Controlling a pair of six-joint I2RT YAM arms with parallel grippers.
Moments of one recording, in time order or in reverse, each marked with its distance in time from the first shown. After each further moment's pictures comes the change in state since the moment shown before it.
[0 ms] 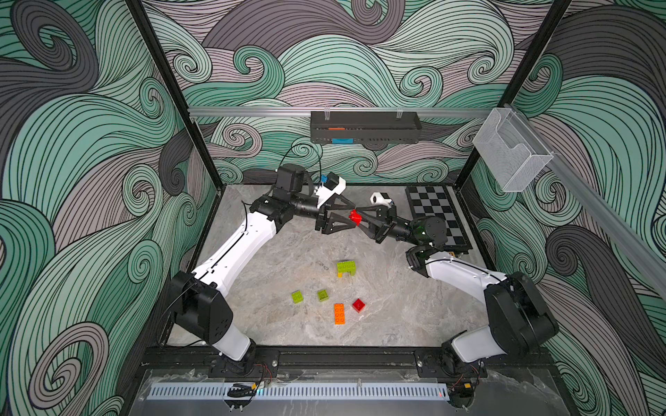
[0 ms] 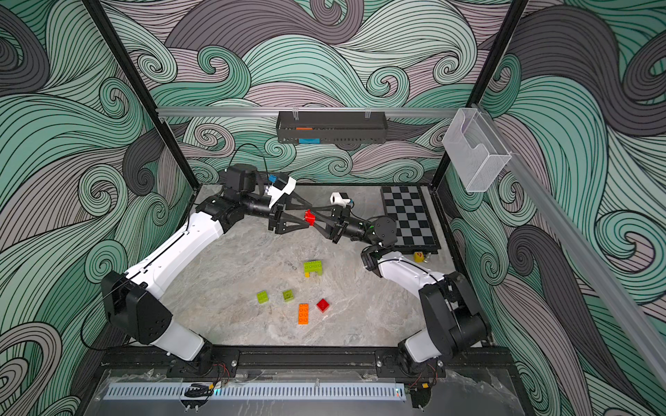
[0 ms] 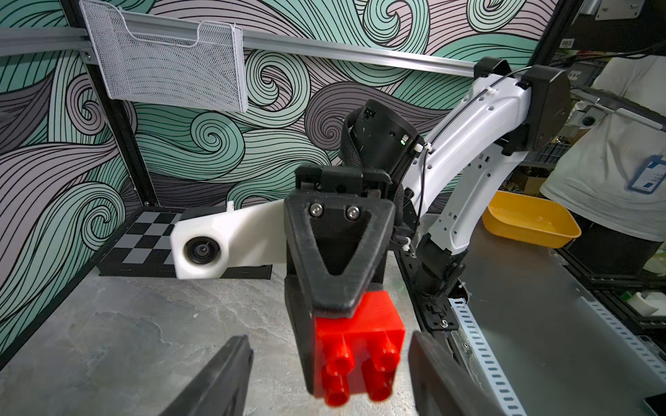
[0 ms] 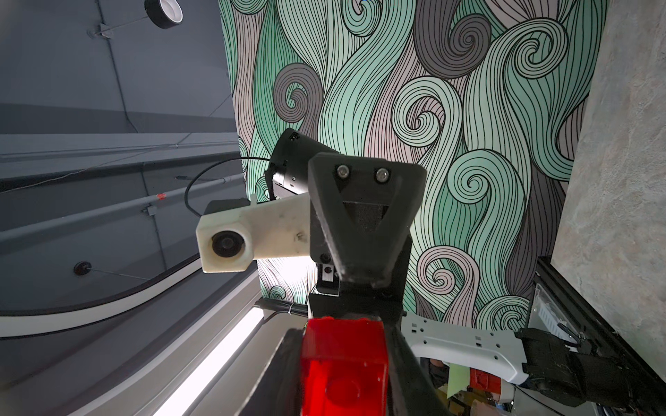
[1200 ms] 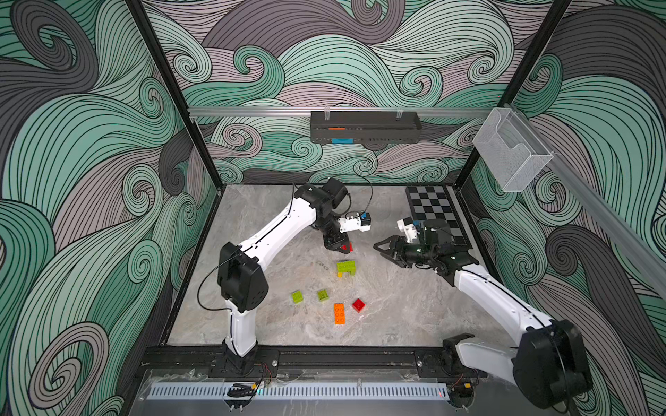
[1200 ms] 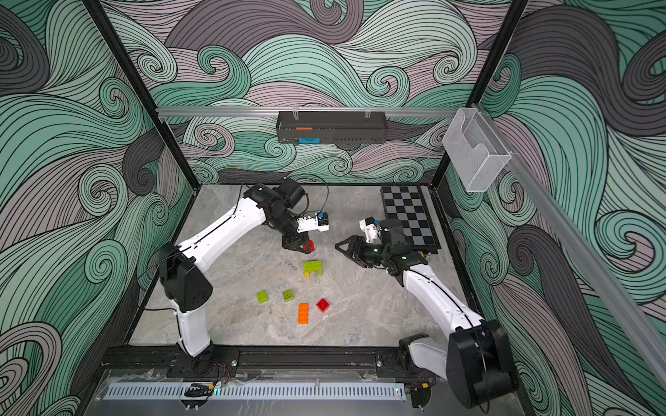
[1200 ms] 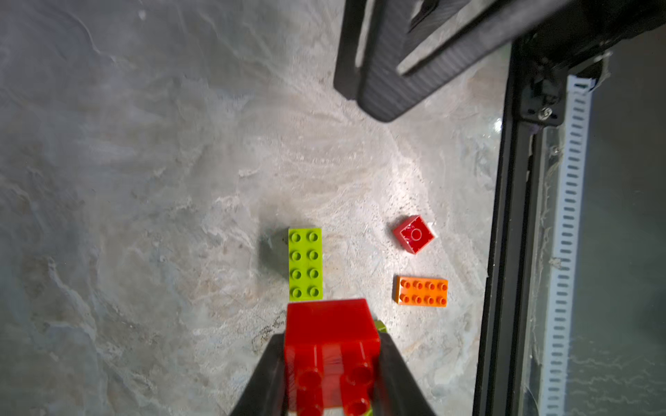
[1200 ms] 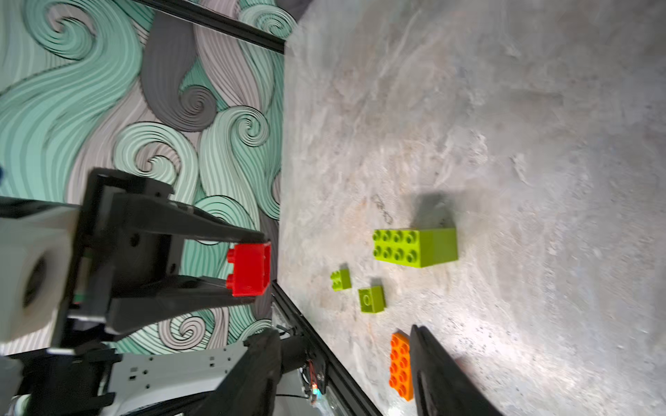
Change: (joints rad) left arm -0.203 0.390 0.433 -0.907 -0.779 0.356; right arm -0.161 -0.264 -0.057 -1.438 0.183 -1.291
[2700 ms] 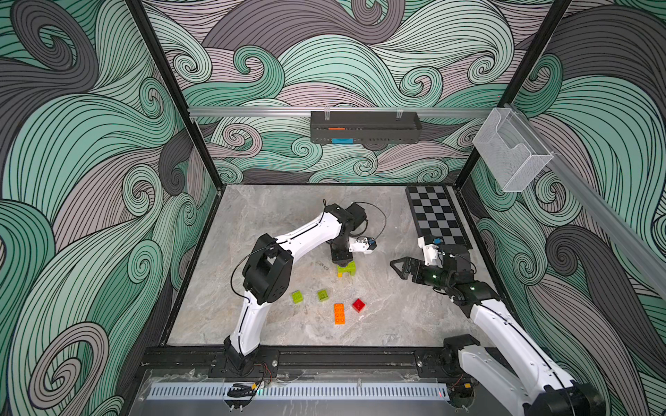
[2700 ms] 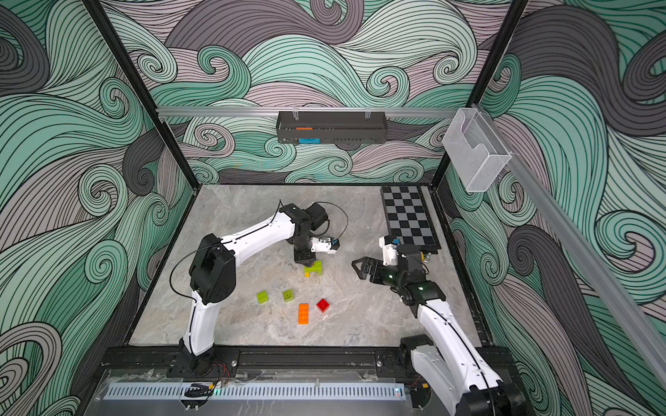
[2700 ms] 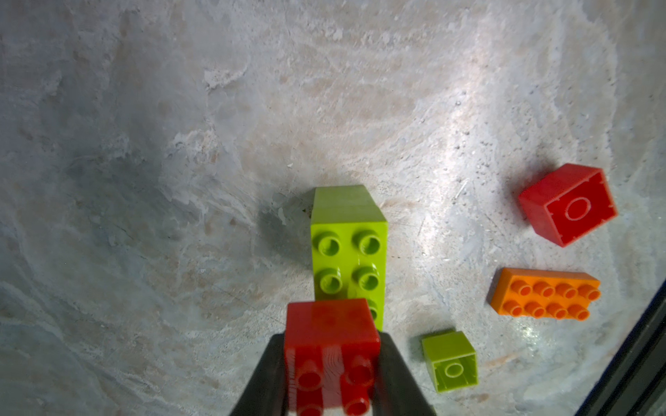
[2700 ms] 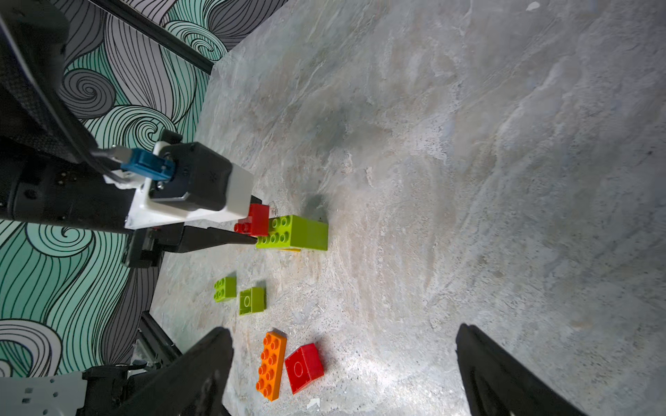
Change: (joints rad) left arm -0.098 0.140 -0.128 0.136 -0.315 -0.018; right arm -0.130 -0.363 -0.240 -0.123 0.221 -0.315
